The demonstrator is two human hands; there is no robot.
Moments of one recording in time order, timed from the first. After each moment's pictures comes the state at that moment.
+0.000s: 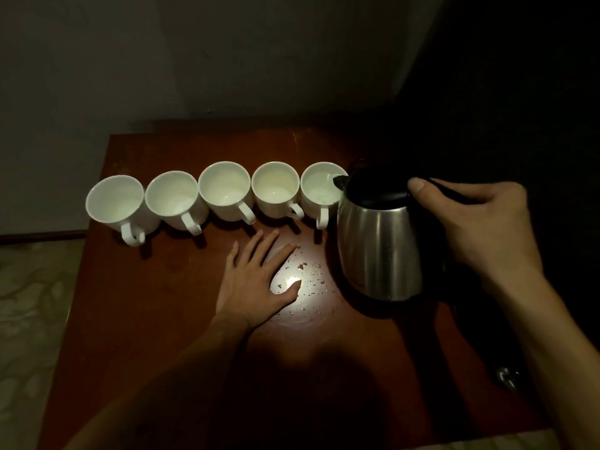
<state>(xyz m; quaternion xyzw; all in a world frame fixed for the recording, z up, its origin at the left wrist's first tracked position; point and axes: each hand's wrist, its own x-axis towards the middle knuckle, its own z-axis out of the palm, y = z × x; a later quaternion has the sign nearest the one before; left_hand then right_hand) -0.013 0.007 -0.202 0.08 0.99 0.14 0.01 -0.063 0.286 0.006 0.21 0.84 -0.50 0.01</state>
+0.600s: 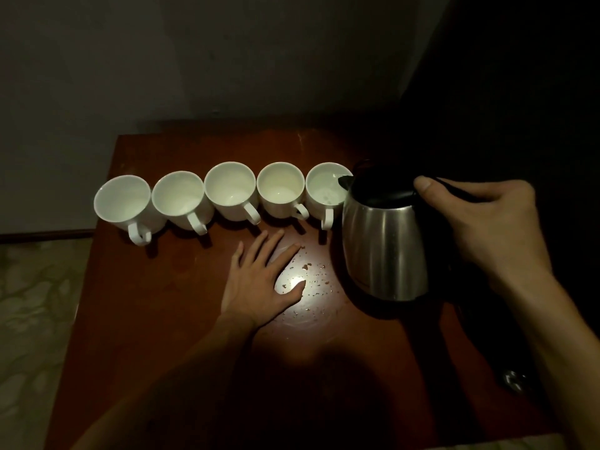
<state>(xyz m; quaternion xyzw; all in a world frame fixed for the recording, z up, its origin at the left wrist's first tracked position) -0.013 0.007 -0.200 0.08 0.99 0.13 0.03 -0.066 0.287 0.006 0.19 0.84 -0.51 0.01</state>
